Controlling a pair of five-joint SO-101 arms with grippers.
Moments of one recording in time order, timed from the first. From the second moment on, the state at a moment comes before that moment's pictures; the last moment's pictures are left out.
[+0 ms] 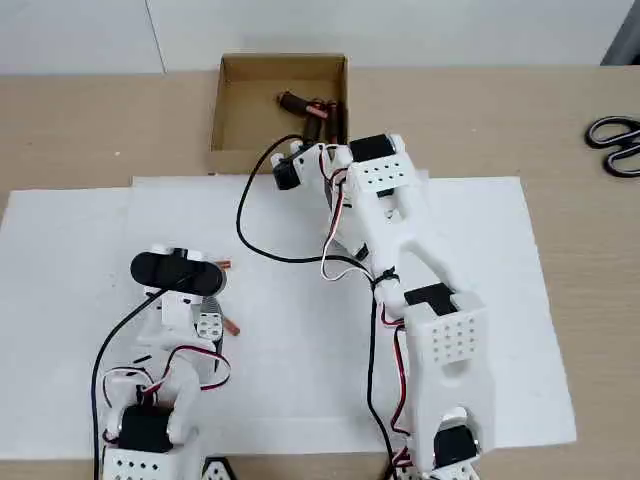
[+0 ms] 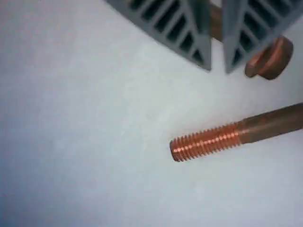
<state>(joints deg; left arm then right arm) 1.5 -101.8 94.5 57.1 -0.3 -19.3 38.9 -29.5 90.0 31.8</state>
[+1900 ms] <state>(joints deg) 1.1 -23.3 23.4 86.8 39.2 -19.0 -12.9 -1.0 95.7 20.1</state>
